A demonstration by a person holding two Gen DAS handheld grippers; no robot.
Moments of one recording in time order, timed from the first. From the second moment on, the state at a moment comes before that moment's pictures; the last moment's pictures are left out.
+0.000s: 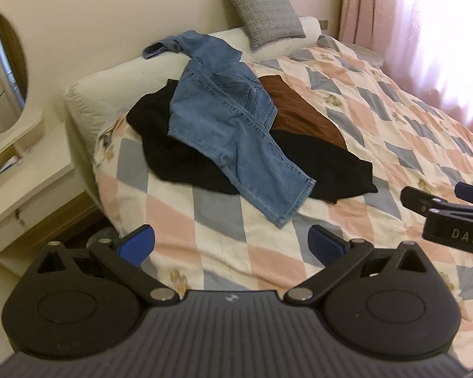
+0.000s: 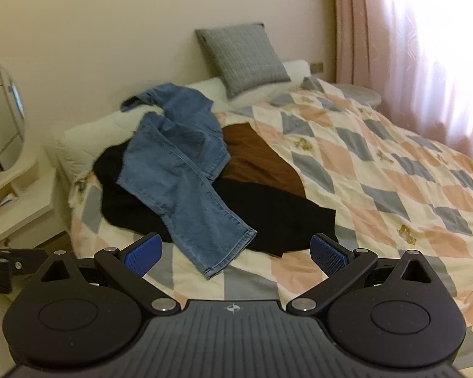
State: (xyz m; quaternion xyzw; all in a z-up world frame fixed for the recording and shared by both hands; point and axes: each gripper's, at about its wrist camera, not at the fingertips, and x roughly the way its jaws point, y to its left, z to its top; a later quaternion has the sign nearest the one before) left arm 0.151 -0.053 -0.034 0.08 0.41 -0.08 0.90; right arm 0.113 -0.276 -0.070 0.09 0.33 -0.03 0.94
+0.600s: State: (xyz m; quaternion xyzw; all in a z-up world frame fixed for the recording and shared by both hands) left arm 0.403 0.049 -0.120 0.04 0.45 -0.09 0.89; right arm 0.344 -0.226 -0.174 0.09 0.41 0.01 0.91
